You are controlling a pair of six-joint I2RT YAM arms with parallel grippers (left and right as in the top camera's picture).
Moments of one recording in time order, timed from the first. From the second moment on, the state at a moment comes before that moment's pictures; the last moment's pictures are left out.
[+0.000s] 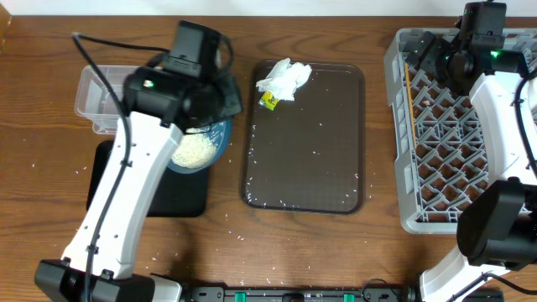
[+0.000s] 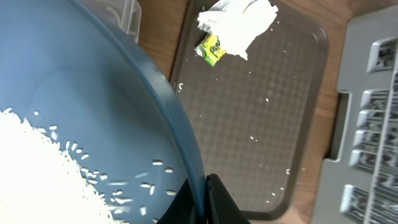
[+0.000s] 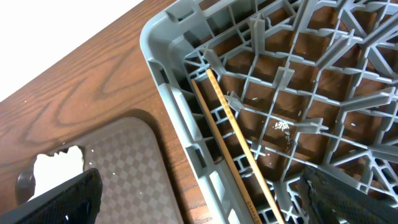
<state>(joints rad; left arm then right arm) -0.30 1.57 1.68 -1.18 0.11 -0.56 -0.10 1.86 1.67 -0.75 -0.07 0.47</state>
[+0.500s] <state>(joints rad) 0.03 1.57 1.54 -1.17 0.45 -0.54 -0.10 1.86 1.67 -0.75 -0.07 0.47</state>
